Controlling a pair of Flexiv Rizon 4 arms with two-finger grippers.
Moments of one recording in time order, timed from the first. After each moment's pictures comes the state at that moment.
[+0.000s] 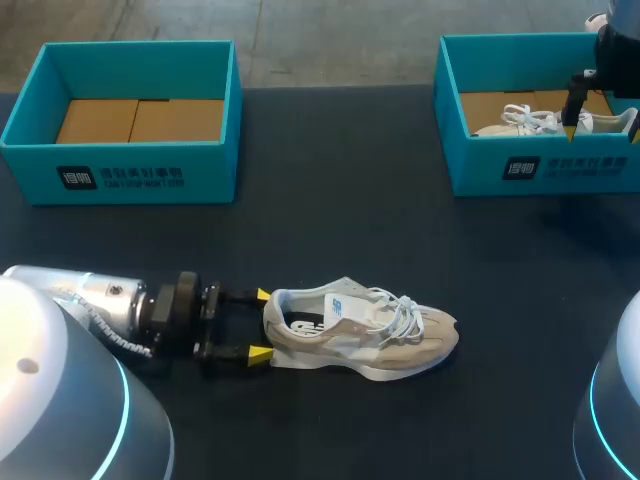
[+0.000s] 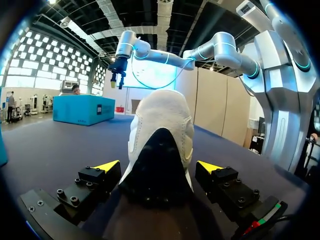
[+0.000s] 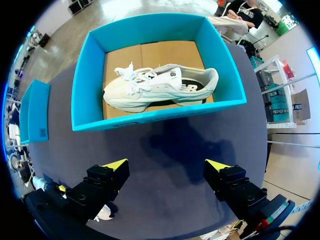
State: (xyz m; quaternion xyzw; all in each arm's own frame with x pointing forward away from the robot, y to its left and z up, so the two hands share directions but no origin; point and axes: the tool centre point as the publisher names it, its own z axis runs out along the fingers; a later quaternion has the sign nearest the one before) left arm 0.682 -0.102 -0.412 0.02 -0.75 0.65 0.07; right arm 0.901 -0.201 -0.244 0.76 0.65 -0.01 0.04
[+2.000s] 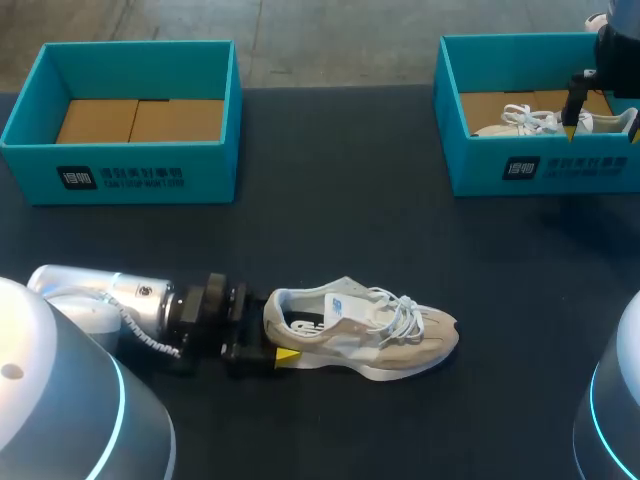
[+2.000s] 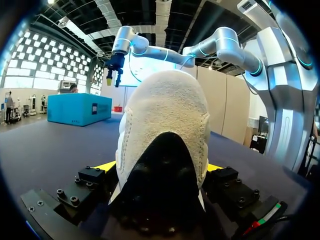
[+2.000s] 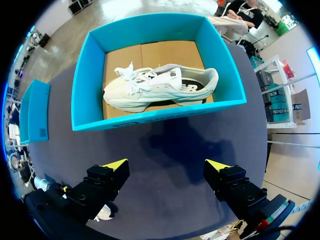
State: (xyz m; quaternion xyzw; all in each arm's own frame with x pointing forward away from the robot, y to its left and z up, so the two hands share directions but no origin) left arm 0.680 -0.140 -0.417 0.01 -0.75 0.65 0.07; right arm 0.901 -0.201 -0.244 0.76 0.65 -0.01 0.04
